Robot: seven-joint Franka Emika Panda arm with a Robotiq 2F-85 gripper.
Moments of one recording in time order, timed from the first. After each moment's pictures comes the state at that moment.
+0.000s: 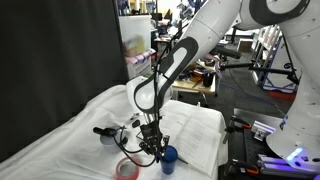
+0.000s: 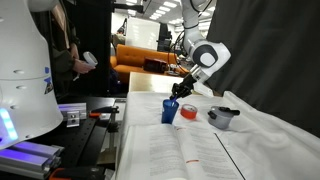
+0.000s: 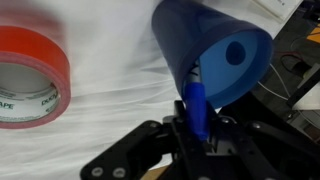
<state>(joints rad) 0.02 0.72 0.34 -1.86 0.23 2.19 -1.74</state>
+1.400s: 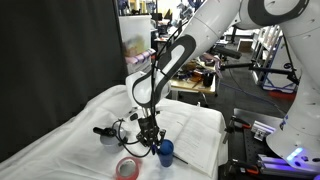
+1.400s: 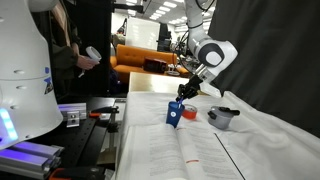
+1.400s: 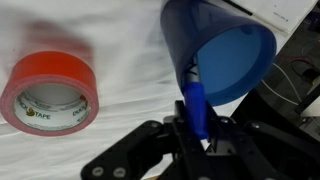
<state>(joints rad) 0.02 0.71 0.29 -1.82 0.22 2.19 -1.74</state>
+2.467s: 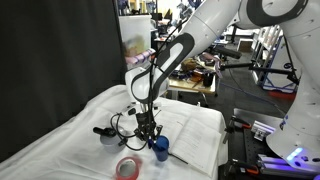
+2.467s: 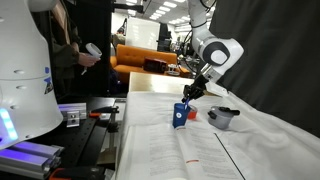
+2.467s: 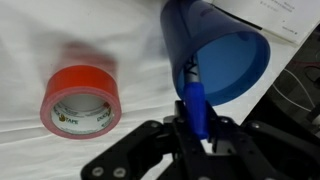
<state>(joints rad) 0.02 0.71 0.26 -1.79 0.21 2.20 -1.74</state>
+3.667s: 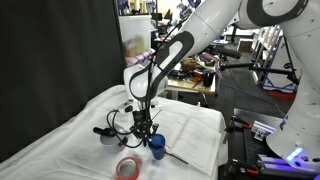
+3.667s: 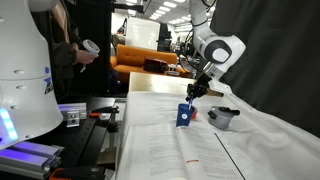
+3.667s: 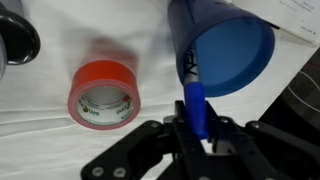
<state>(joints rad) 0.02 0.71 0.27 -1.77 0.21 2.24 -1.73</state>
